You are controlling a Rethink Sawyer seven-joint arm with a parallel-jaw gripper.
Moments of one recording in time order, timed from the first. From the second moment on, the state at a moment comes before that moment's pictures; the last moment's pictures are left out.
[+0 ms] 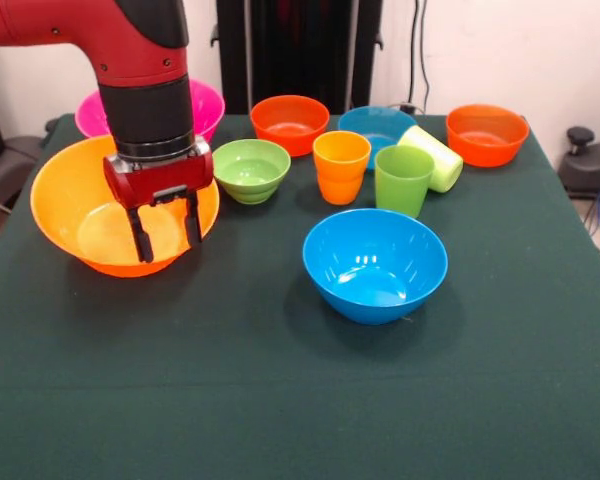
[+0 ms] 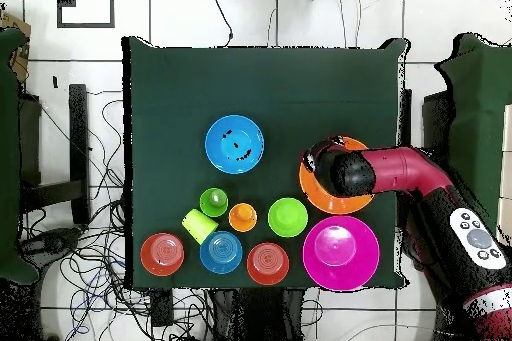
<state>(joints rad) -0.93 -0.50 0.67 1.64 -0.81 0.58 1.33</state>
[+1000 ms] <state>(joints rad) -0.90 -0.55 0.66 1.65 -0.81 0.74 1.33</state>
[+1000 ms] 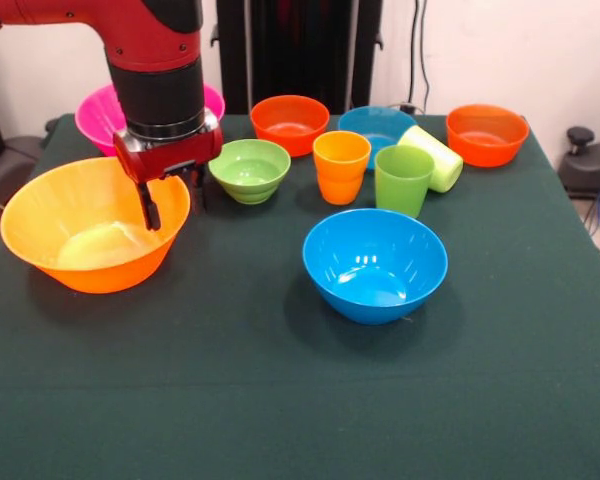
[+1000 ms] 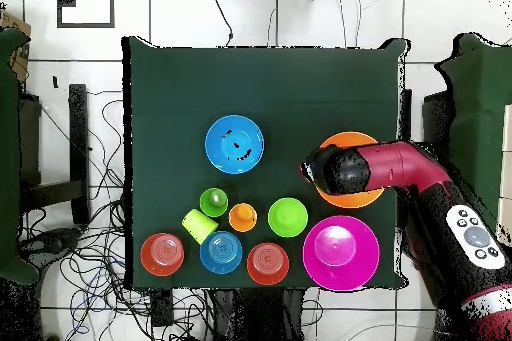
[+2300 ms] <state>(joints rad) -0.88 -0.55 0.57 1.71 -0.82 0.74 1.33</state>
